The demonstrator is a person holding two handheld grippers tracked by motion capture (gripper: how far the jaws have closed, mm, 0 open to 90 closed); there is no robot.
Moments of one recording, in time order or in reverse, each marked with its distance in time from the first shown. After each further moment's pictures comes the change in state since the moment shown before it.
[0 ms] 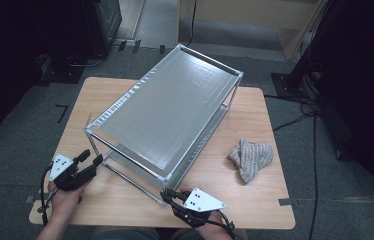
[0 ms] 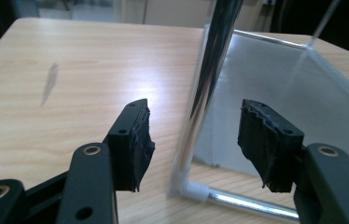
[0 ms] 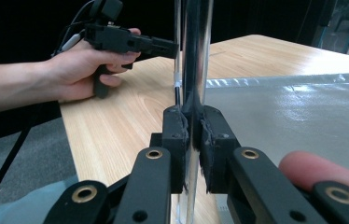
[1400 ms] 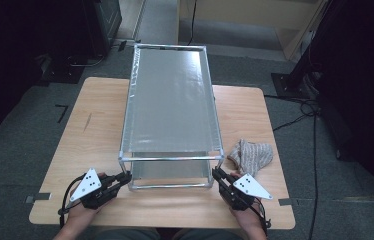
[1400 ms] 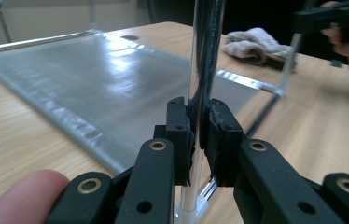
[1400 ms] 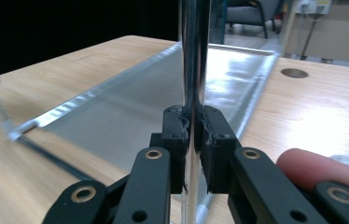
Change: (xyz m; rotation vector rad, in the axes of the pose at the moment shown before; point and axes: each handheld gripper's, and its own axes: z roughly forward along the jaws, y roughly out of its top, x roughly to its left) left arm -0.076 -0.005 -0.012 0.014 -0.474 0.237; right arm -0.085 -0.015 -0.073 -0.035 -0.411 0.107
